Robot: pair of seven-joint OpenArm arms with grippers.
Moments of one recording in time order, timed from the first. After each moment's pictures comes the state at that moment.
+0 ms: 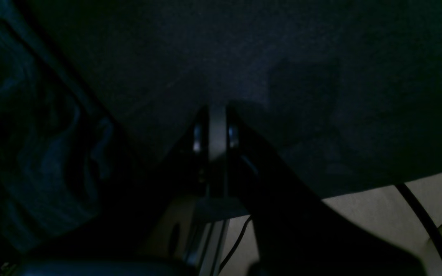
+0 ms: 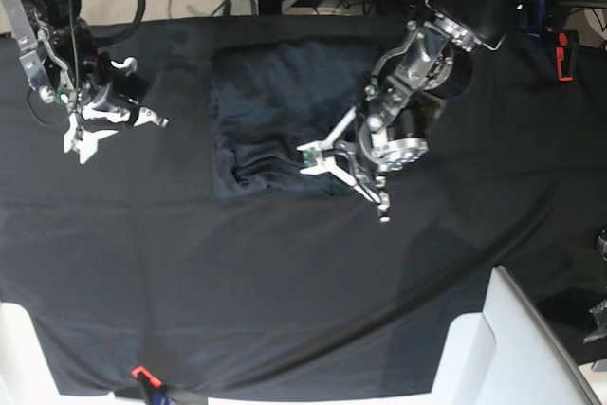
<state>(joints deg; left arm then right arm) -5.5 -13.5 29.9 82.0 35.9 -36.6 40.3 -11.6 24.4 -16.4 95.8 46.9 -39.8 -47.3</state>
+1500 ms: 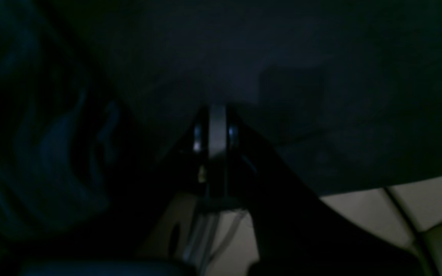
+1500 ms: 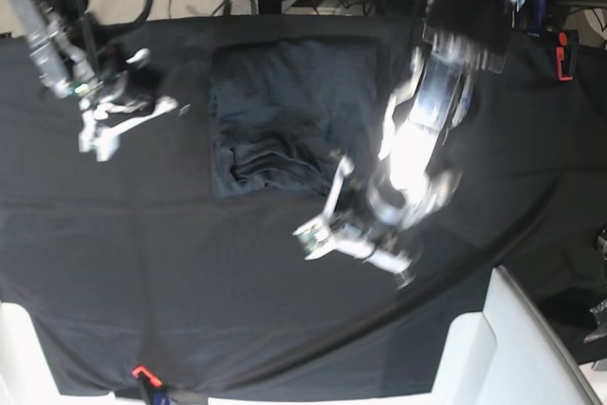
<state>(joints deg) -3.6 -9.6 17.7 96.8 27.2 -35.8 34.7 -11.4 24.9 -24.4 100.3 41.3 -40.2 -47.7</state>
